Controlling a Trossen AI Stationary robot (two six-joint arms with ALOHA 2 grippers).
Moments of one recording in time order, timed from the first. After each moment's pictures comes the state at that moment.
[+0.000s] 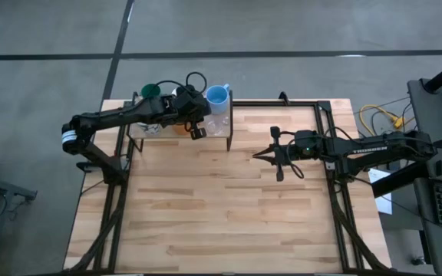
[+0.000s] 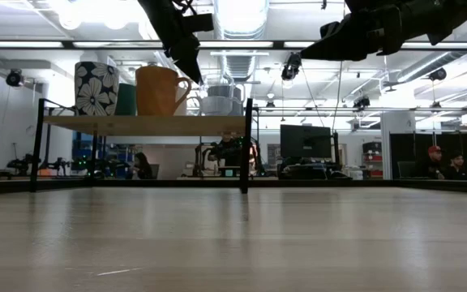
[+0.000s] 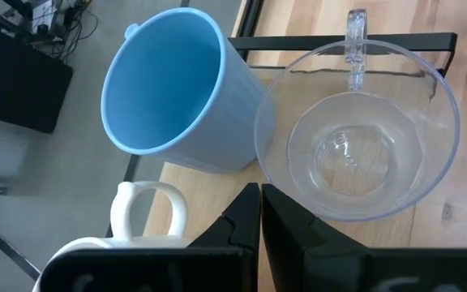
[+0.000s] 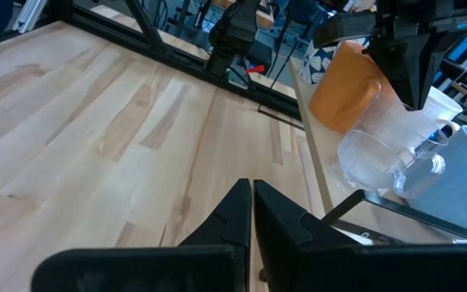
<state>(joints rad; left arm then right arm) 0.32 1.50 1.43 -0.74 -0.37 0.29 -0.05 1.04 0.57 0.18 -0.05 -0.43</state>
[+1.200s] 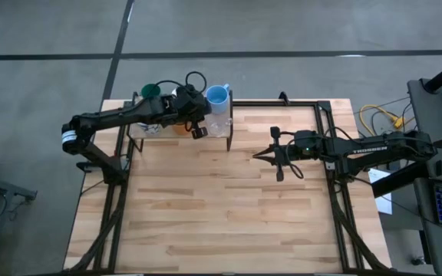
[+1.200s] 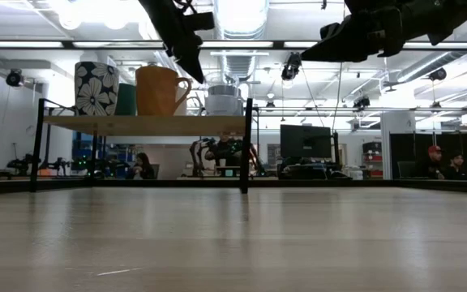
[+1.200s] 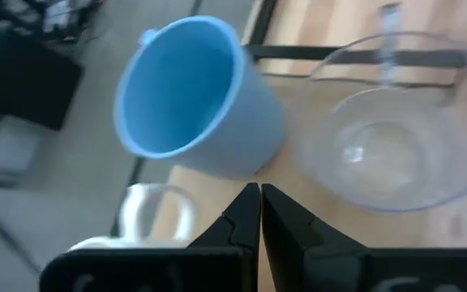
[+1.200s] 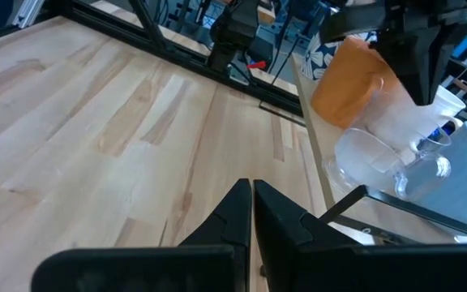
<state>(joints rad) 0.32 1.50 1.43 -0.72 -0.39 0.27 -0.05 1.04 0.57 0.17 -0.05 -0.43</state>
